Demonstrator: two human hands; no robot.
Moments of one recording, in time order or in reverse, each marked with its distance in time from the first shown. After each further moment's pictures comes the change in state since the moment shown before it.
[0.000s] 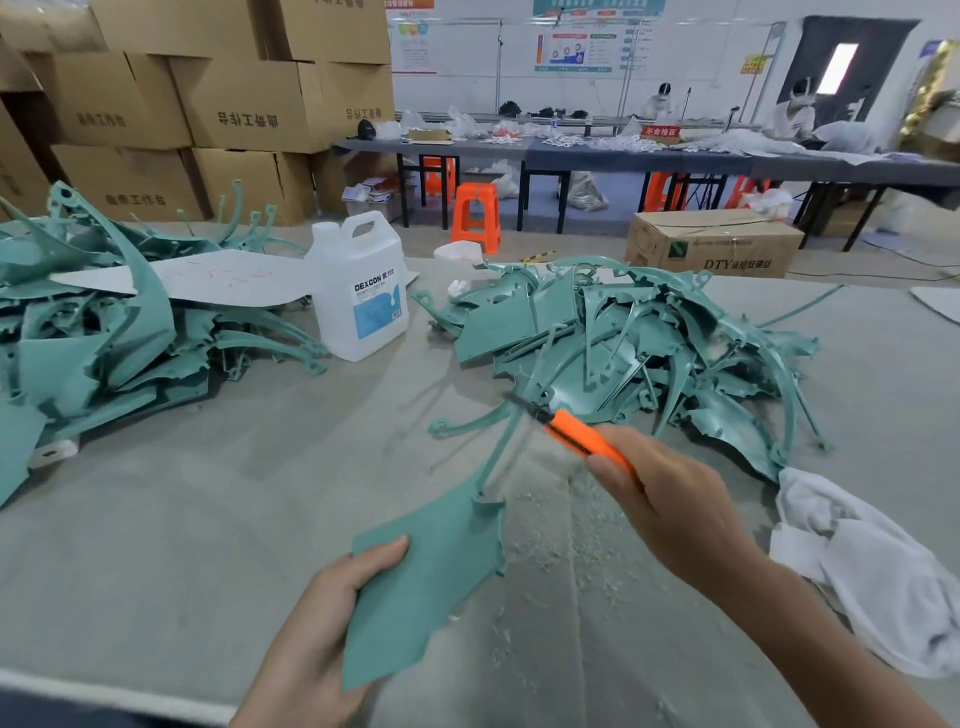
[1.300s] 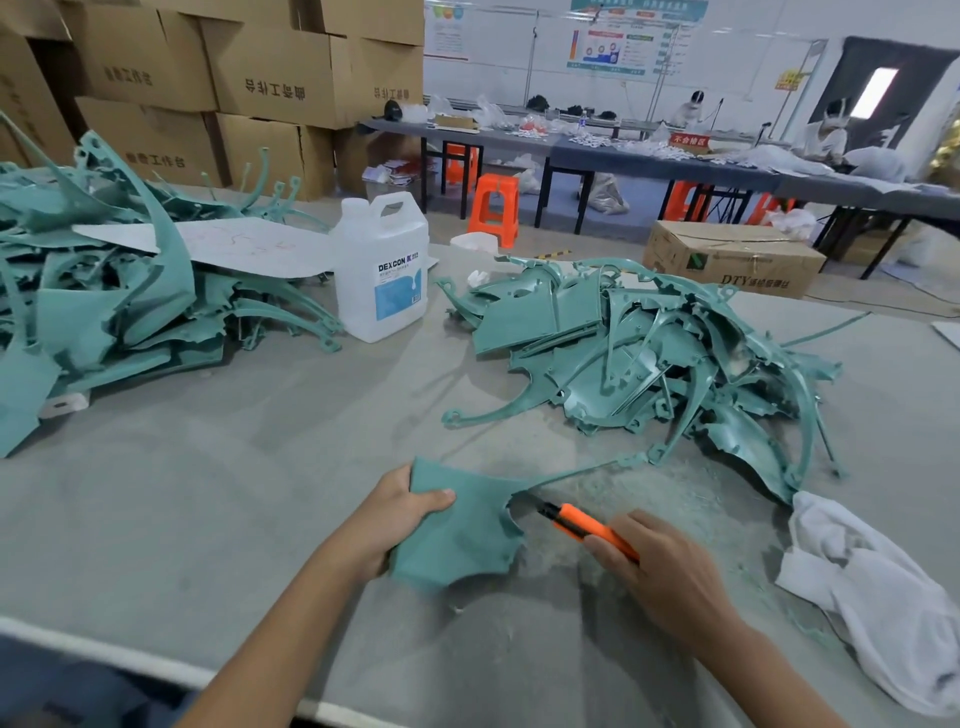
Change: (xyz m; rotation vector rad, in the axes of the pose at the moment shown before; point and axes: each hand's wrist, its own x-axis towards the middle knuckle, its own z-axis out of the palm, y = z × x) left_hand 0.121 -0.003 -0.018 0.317 -0.042 0.109; right_hand -0.051 0.056 0.070 -0.110 -0.263 0.132
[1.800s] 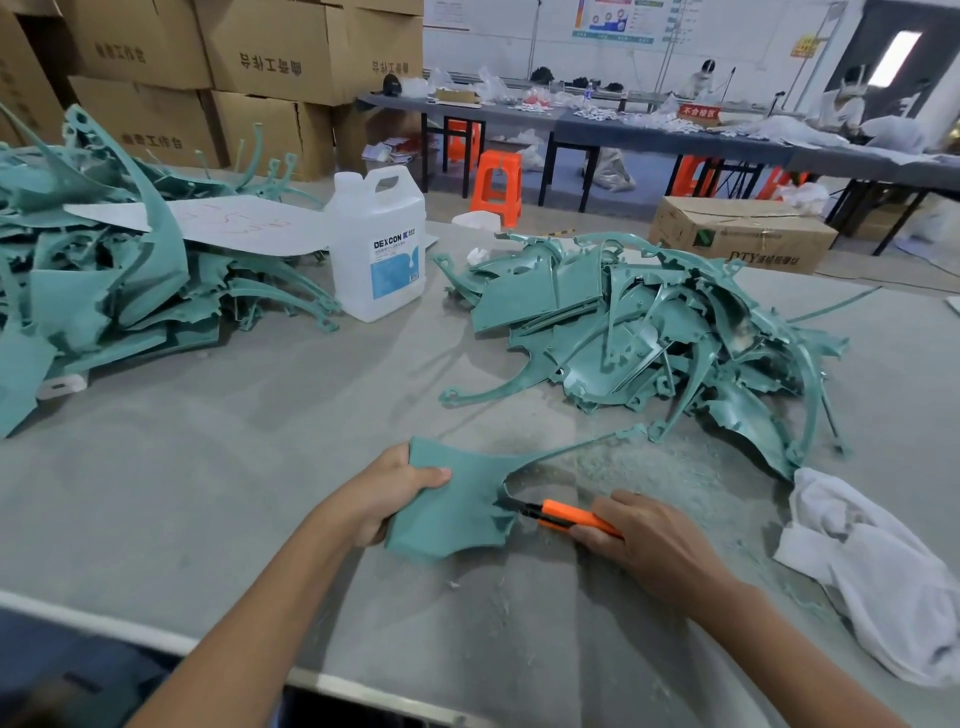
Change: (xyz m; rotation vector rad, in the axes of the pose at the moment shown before) left_hand 0.000 0.012 0.000 0.069 -0.060 -0.117; right_hand 0.016 0.009 0.005 -0.140 -0.197 -0.122
